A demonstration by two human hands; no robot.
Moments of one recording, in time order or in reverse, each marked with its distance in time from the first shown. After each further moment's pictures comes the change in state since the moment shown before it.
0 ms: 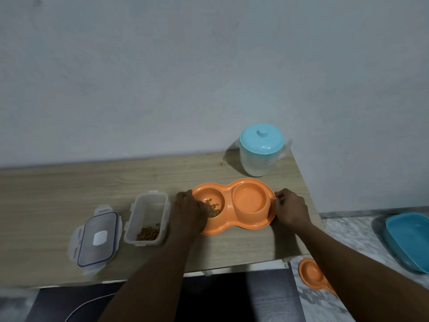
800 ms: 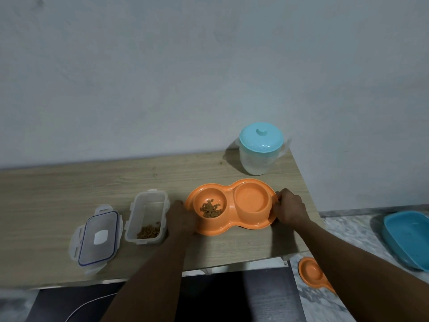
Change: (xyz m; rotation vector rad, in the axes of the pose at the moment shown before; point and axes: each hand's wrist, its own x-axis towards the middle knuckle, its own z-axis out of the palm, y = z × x) left_hand -0.005 -0.011 -0.005 -0.269 0.013 -0.345; right_hand 0.003 -0.001 0.001 -0.093 -0.089 0.009
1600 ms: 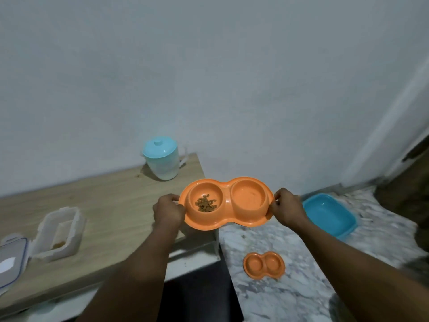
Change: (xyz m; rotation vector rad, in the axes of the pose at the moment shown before) left_hand -0.186 0.110 0.112 -0.037 -0.062 0.291; right_hand -0.122 0.212 -0.187 0.080 0.291 0.086
